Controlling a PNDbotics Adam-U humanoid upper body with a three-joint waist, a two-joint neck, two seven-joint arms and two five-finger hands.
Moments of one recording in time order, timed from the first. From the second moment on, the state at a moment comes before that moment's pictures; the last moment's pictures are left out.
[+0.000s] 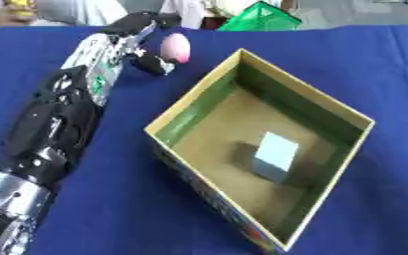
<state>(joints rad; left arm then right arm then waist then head) -1.31 0.27 -0.02 -0.73 -1.13 -0.06 -0.25 -0.78 -0.36 -0.26 -1.58 0.09 -0.07 -0.06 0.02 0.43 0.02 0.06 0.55</state>
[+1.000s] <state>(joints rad) -1.32 0.27 0.00 -0.70 -1.23 0.02 -0.07 -0.81 -0.36 -0.26 -1.55 0.08 -0.08 -0.04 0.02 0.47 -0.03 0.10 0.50</state>
